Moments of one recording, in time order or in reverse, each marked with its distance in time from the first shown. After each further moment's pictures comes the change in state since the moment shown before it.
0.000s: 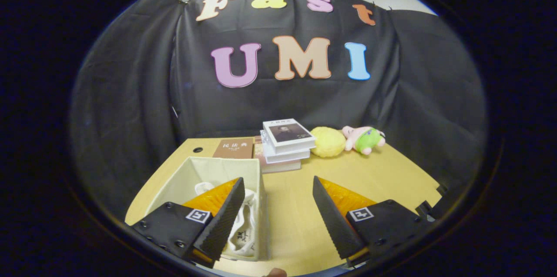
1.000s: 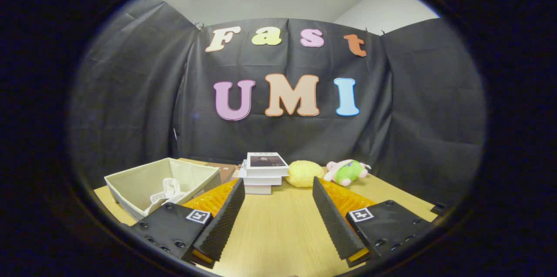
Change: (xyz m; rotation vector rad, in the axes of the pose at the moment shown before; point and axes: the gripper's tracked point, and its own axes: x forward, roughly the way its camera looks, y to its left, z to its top) arm -0.023 -0.109 -0.014 -0.054 -0.293 0.047
